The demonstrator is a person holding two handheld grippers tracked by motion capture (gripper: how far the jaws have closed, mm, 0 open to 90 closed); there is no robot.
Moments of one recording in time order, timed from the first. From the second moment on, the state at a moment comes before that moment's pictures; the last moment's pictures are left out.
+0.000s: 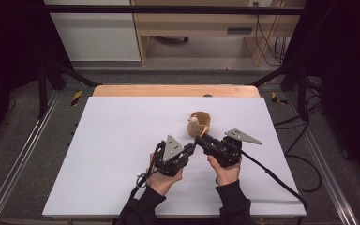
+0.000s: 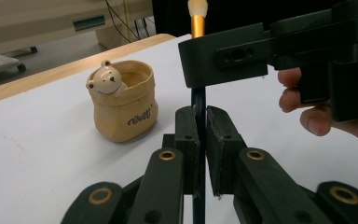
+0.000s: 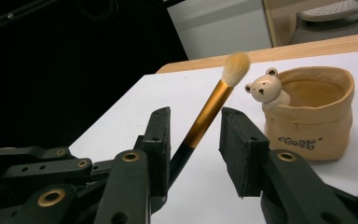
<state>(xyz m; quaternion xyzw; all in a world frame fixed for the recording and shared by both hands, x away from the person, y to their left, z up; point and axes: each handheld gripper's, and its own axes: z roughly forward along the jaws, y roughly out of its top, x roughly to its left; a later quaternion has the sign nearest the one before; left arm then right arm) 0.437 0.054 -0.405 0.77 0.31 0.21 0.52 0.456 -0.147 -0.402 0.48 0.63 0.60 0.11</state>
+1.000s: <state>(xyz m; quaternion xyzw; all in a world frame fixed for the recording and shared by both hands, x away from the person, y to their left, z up) 0.437 0.053 -0.406 0.77 0.31 0.22 0.51 0.454 -0.145 -0.403 0.46 0.63 0.62 0.09</state>
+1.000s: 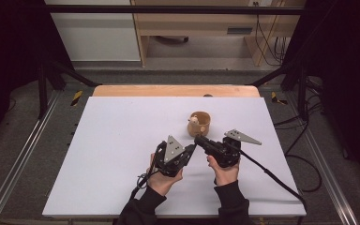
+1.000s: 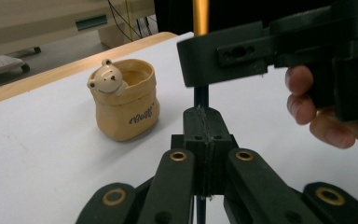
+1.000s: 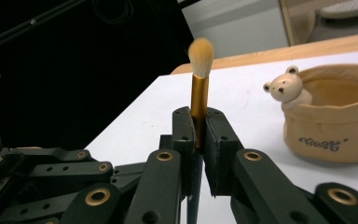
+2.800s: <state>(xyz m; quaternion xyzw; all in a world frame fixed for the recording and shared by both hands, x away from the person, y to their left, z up) 0.452 0.182 -0.421 0.79 0.38 0.21 0.43 0.459 -0.181 -0.370 0.40 0.68 0.58 0.20</state>
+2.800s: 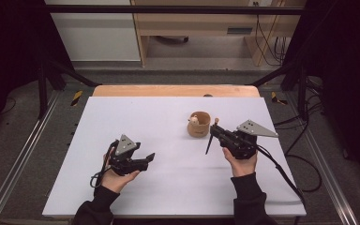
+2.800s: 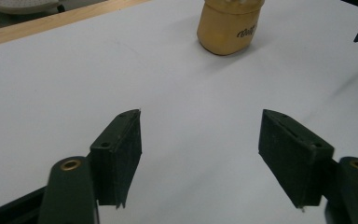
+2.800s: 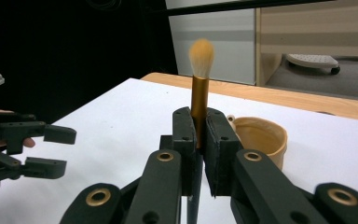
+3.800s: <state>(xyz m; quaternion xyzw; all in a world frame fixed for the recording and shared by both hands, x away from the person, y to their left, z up) 0.456 0.209 -0.425 0.78 0.39 0.21 0.44 0.507 -0.176 -0.349 0.41 0.66 0.58 0.24</state>
